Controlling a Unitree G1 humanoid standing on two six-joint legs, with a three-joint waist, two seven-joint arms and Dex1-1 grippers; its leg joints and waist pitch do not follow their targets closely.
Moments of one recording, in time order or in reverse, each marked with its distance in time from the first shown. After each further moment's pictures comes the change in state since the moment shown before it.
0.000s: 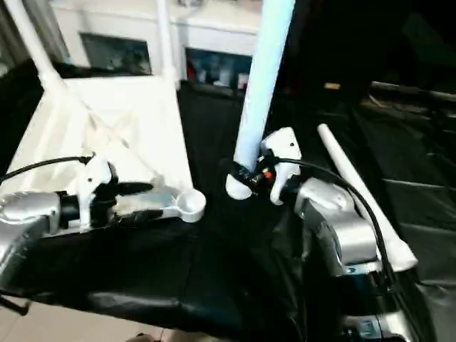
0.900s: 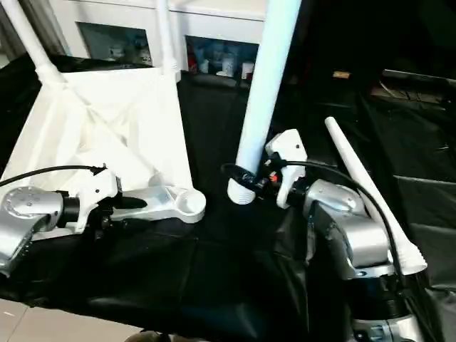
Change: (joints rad) left arm -0.106 0.014 -0.104 0.360 0.180 -0.281 -0.069; right arm 0.022 -0.045 -0.011 -0.038 0.036 0.021 0.050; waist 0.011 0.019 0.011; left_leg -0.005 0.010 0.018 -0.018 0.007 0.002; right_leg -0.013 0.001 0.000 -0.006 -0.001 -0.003
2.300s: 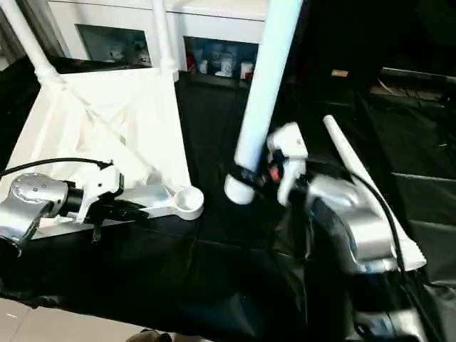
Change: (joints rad) left arm -0.157 -0.058 -0.035 0.284 0.071 -0.182 -0.158; right arm -0.092 0.035 -0.020 0.000 0.070 0.140 -0.030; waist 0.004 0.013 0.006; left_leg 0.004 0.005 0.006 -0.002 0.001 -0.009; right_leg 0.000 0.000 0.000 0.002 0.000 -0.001
